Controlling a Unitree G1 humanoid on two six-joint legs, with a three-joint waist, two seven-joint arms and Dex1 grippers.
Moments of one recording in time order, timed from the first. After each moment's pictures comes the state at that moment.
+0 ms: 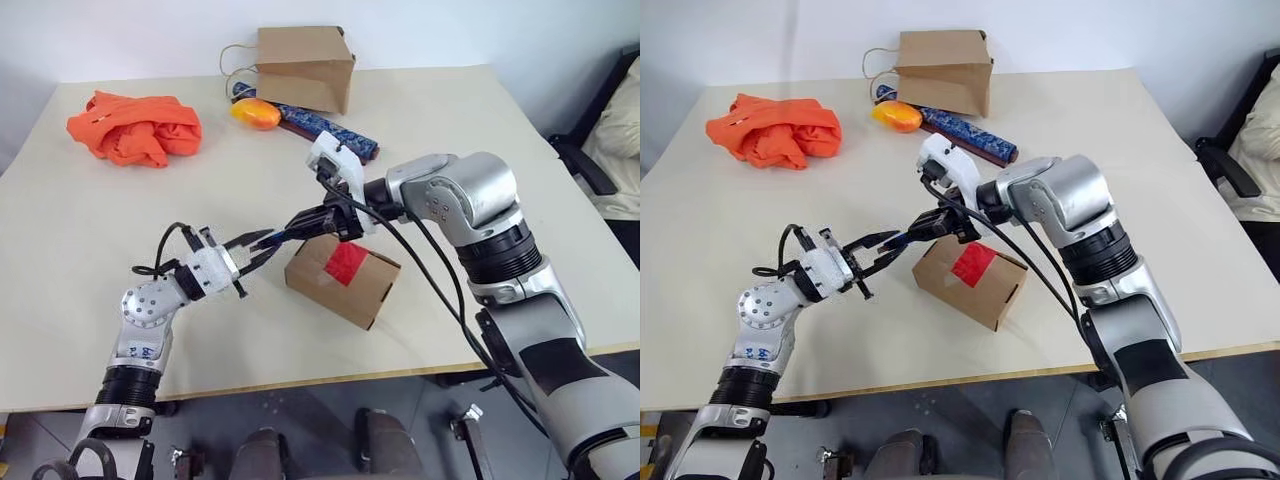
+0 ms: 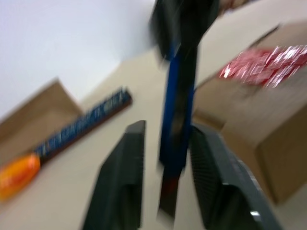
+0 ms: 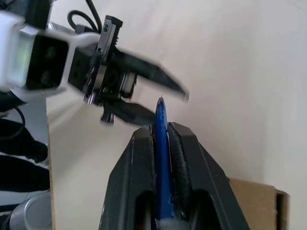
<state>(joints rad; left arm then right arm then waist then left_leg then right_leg) -0.39 0.54 0.06 0.26 -0.17 -0.48 -0.75 -1.20 -0.35 0.28 0.19 0.46 1.15 0.97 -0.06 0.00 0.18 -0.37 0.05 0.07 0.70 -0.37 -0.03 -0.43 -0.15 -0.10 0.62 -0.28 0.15</state>
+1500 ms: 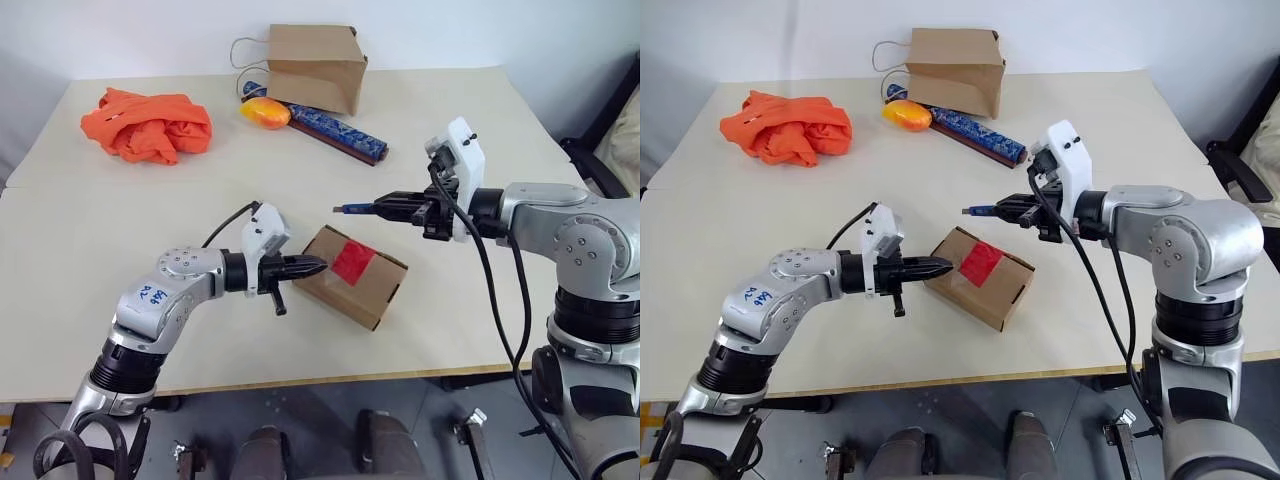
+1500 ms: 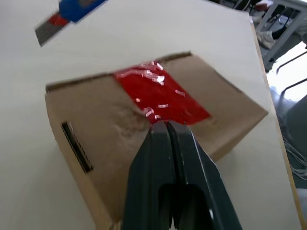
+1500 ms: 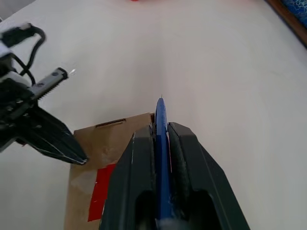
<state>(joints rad) -0.54 0.57 -0.16 -0.21 -0.48 0.74 -0.79 -0.88 -0.56 -0.11 -0.32 0.64 1.40 0.63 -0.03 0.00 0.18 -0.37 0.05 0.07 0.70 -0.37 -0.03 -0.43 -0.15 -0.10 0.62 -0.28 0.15</state>
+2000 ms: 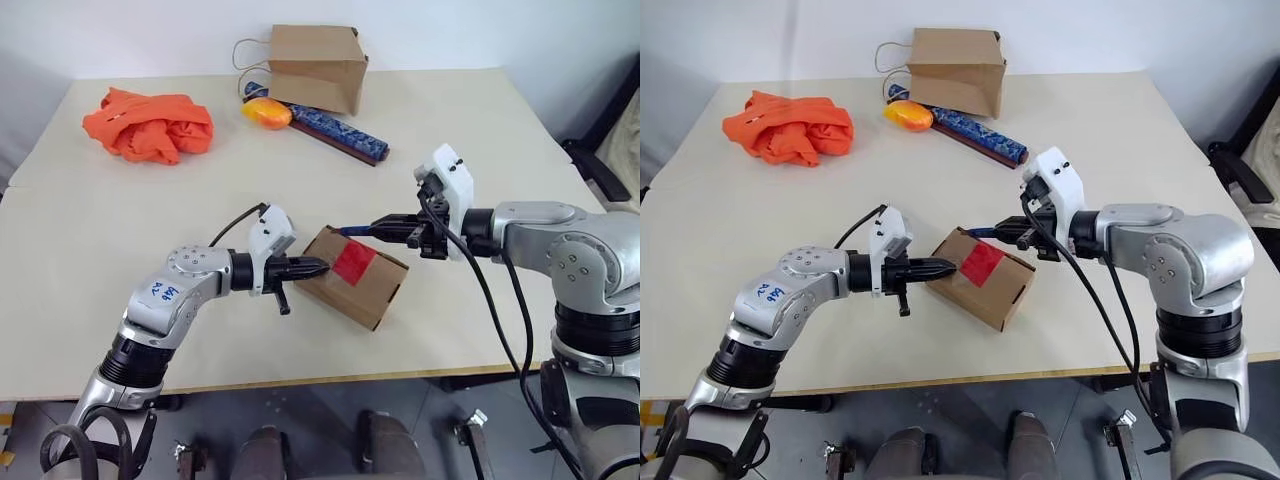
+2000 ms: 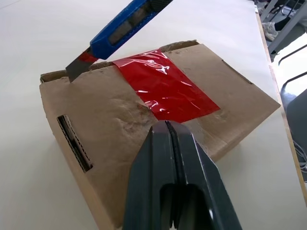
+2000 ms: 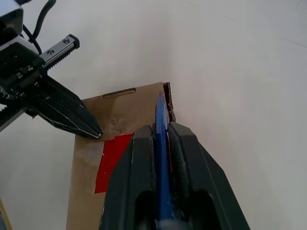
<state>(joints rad) -0.57 0.54 -0.17 -0.17 -0.44 0.72 -0.80 -0.81 -0.62 -0.04 -0.33 0.66 1.36 0.62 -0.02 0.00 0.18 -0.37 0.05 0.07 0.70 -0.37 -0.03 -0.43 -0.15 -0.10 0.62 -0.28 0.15</state>
